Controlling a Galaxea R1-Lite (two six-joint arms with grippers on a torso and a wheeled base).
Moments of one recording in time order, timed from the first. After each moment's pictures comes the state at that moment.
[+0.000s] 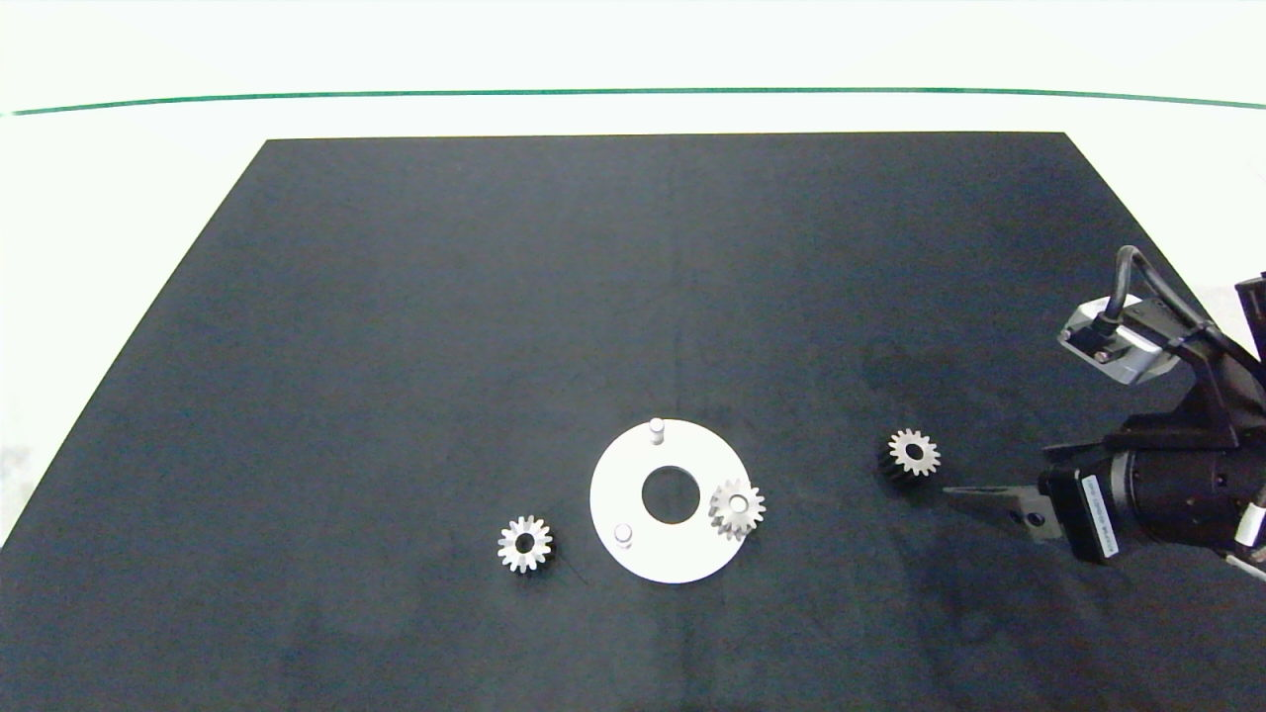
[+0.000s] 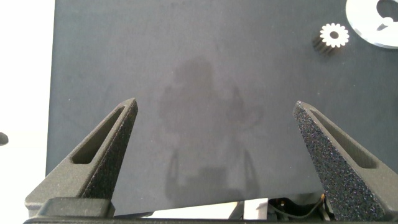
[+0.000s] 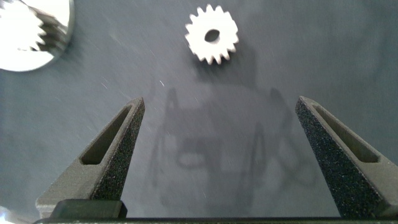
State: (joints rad) left arm -0.15 0.23 -0.50 0.45 0.08 0.09; right arm 0.37 1.35 -0.91 0.22 -0.07 -0.03
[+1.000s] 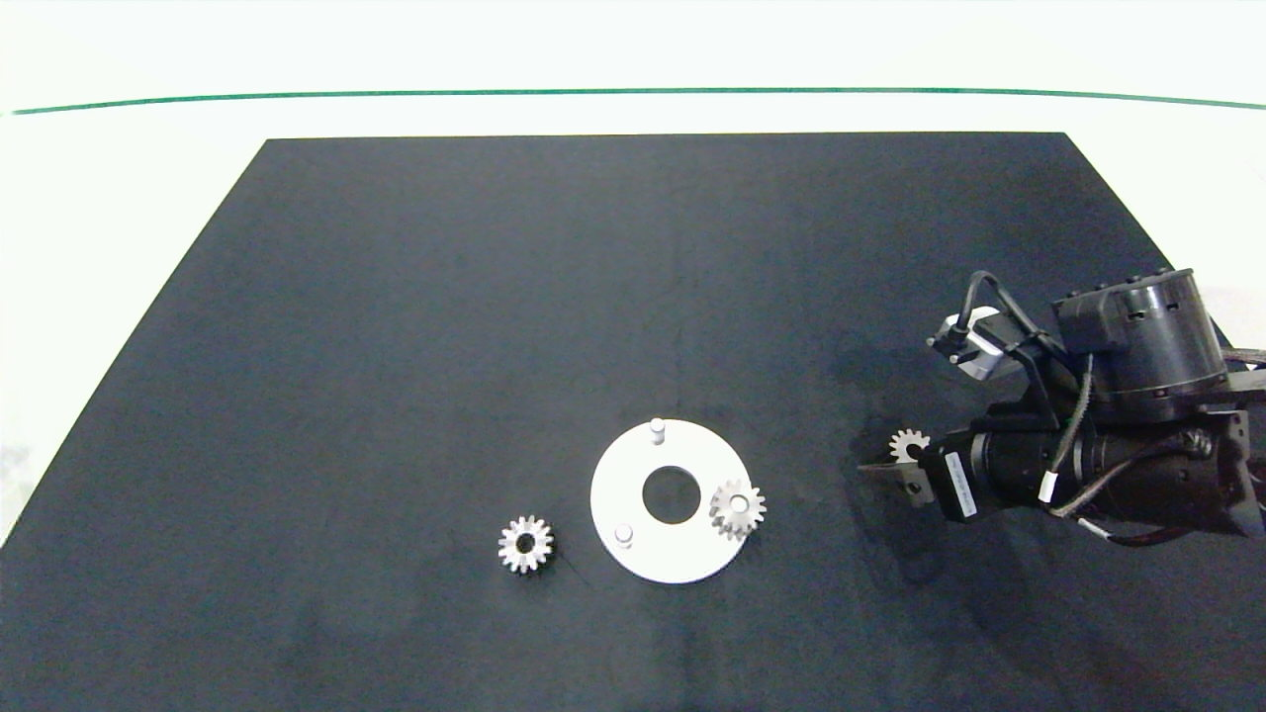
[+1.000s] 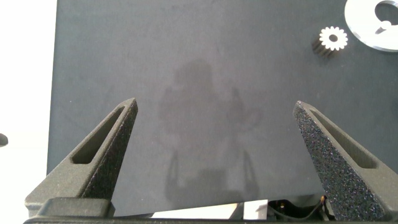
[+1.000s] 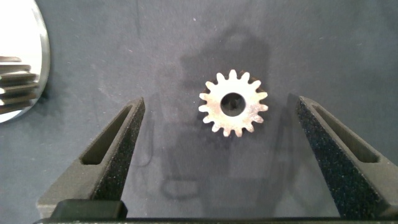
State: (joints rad) left arm -0.15 0.23 -0.50 0.45 0.08 0.09; right arm 0.38 1.58 -0.91 0.00 -0.08 -0.04
